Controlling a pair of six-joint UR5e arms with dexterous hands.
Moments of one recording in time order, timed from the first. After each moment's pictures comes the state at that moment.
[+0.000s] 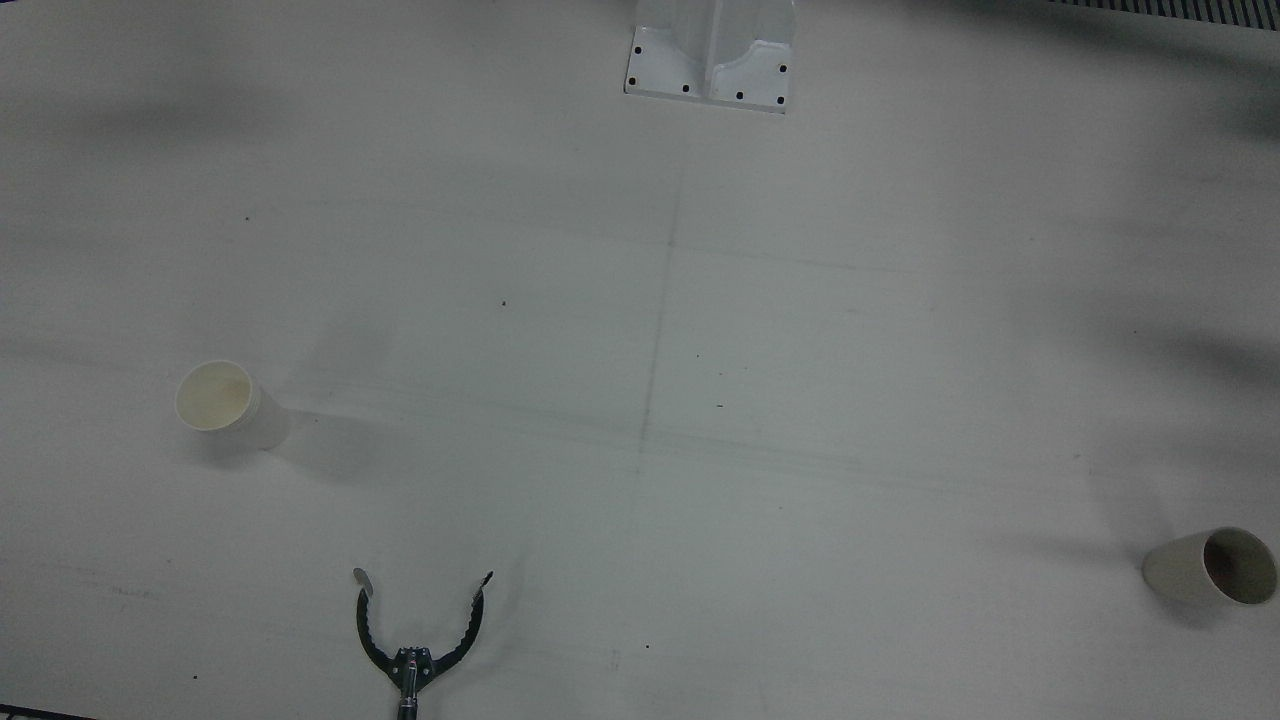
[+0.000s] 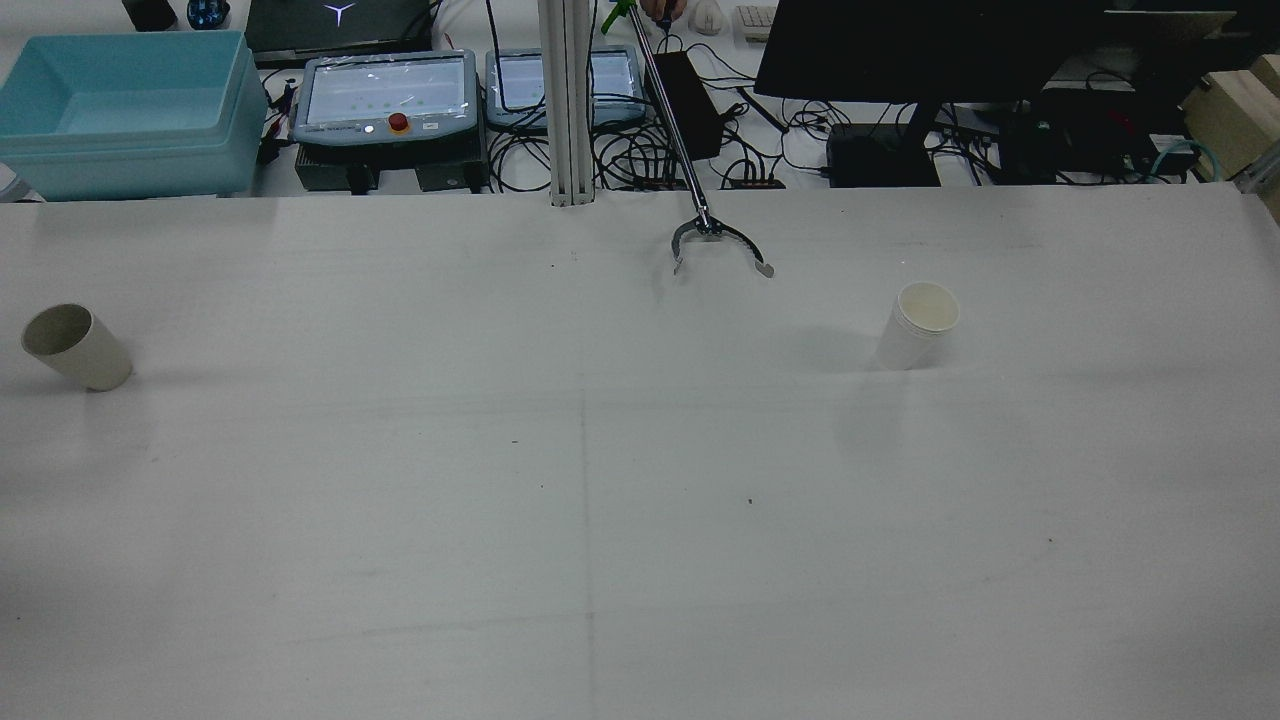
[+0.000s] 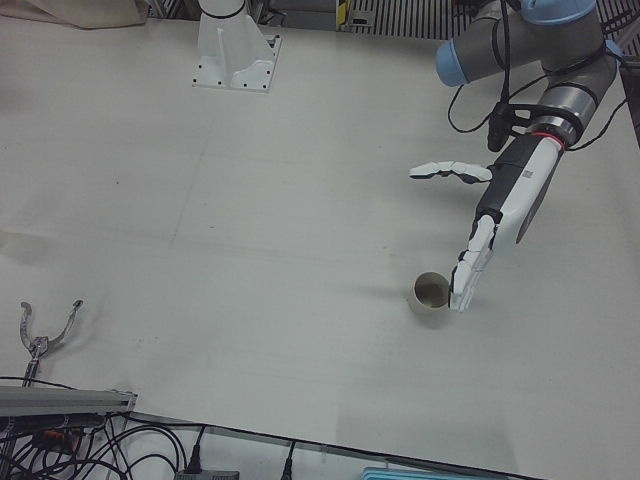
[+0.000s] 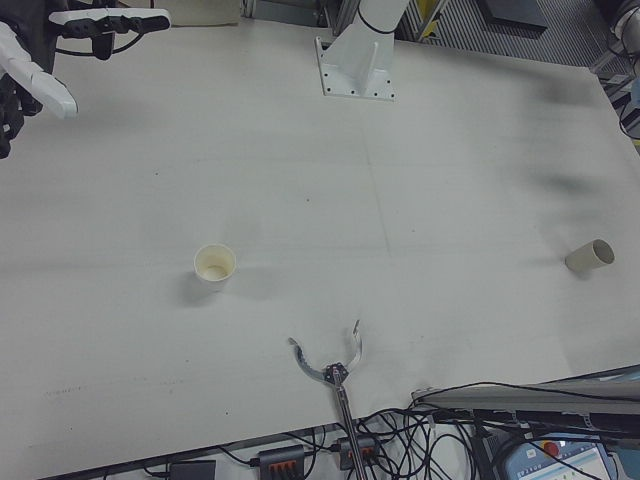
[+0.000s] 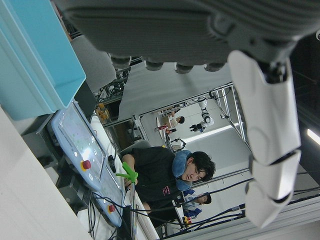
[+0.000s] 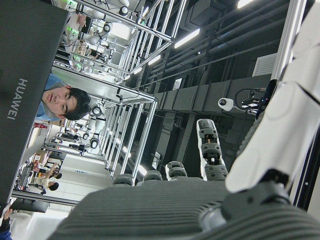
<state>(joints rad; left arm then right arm) -1.34 -1.62 -1.87 0.11 1.74 0.34 1.18 -1.64 2.16 -3.33 -1.00 -0.41</state>
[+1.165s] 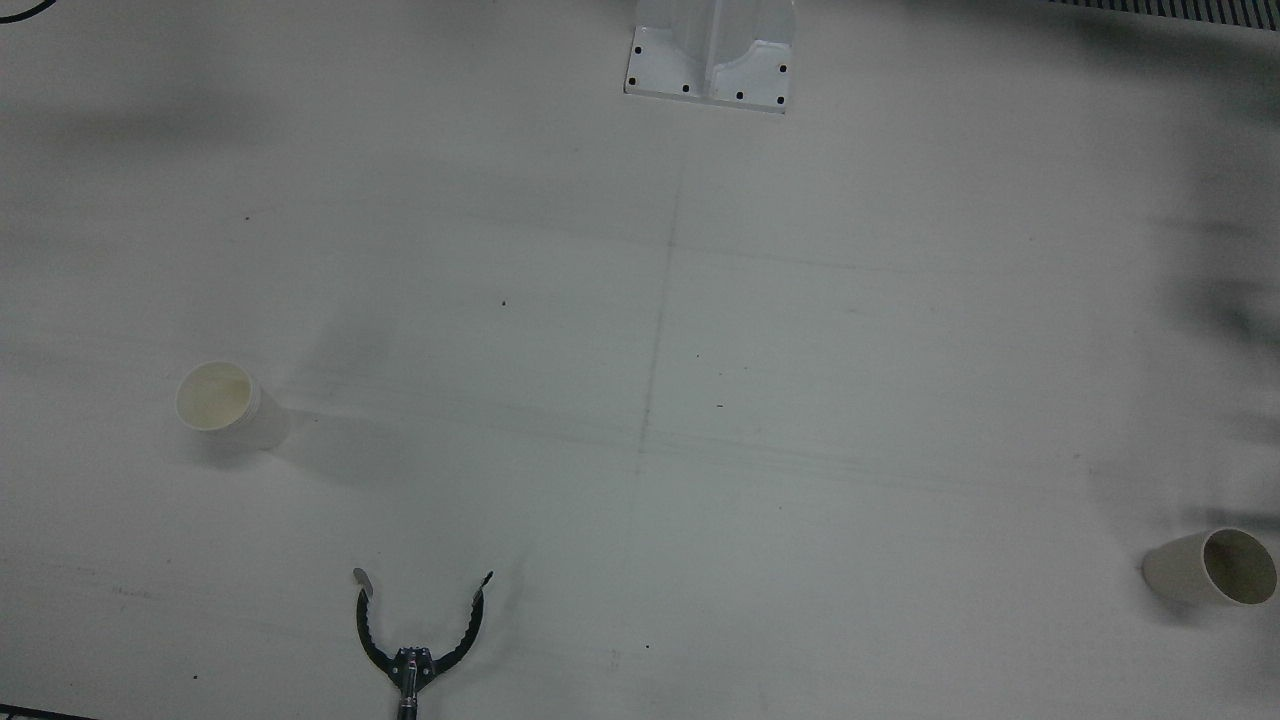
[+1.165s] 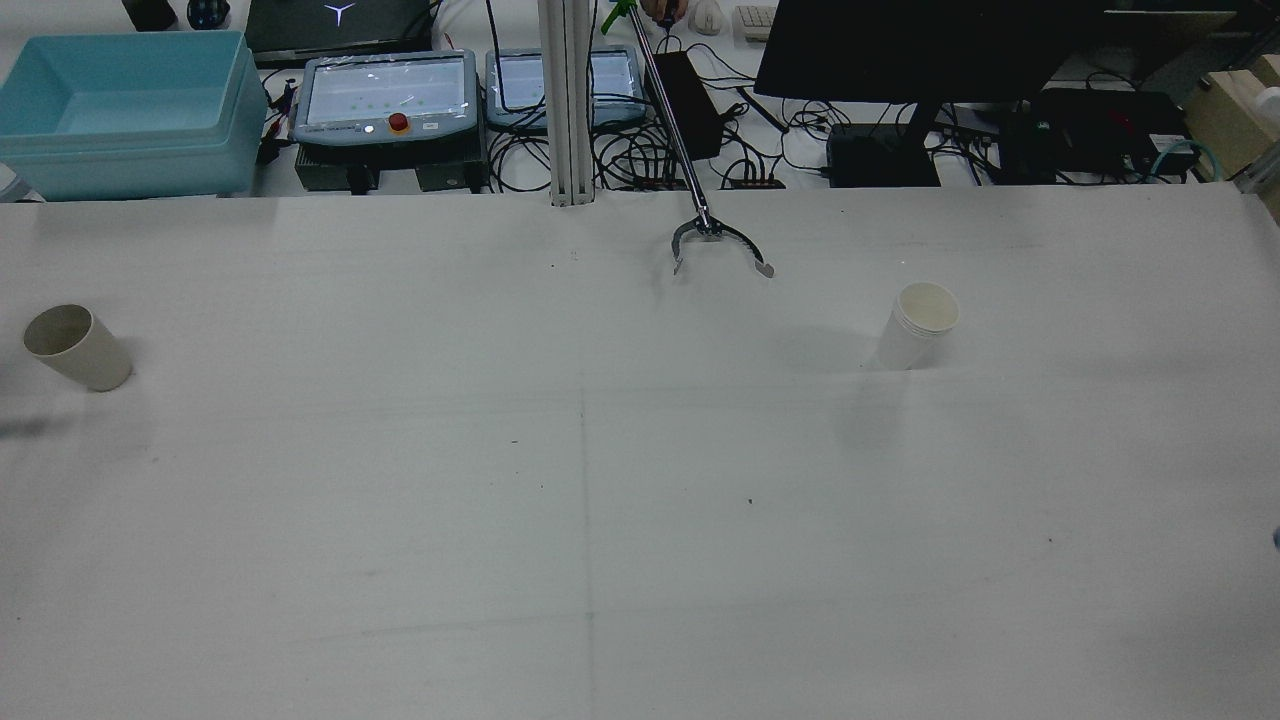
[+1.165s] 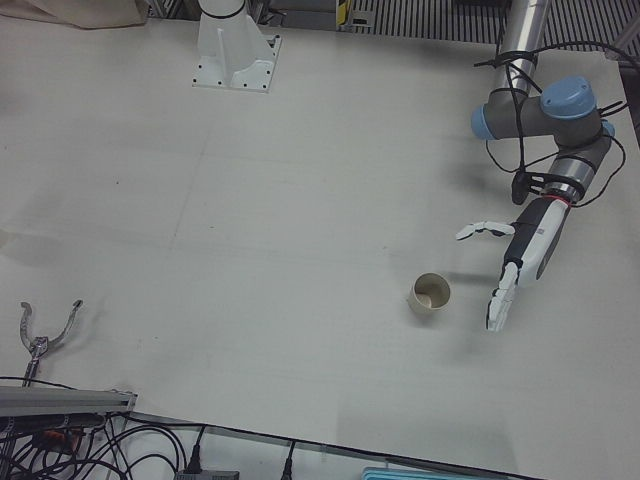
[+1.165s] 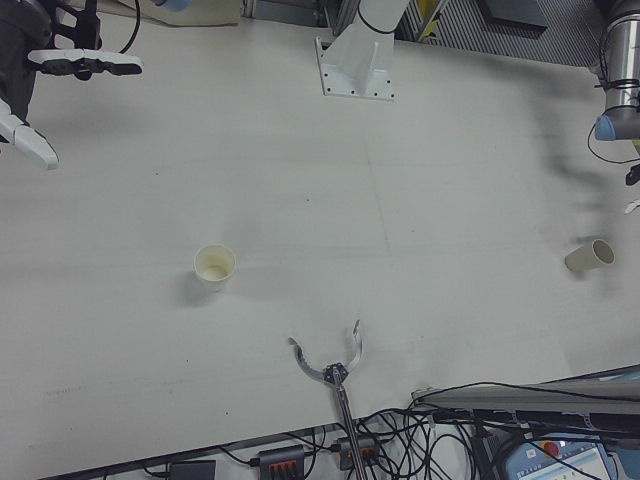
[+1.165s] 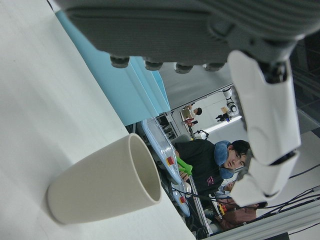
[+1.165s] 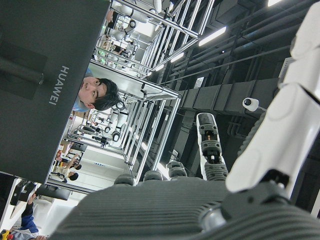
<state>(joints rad) -1.19 -1.52 -1.43 -0.40 1.62 0.48 1.19 -1.65 2.08 -3.34 -1.02 -0.41</state>
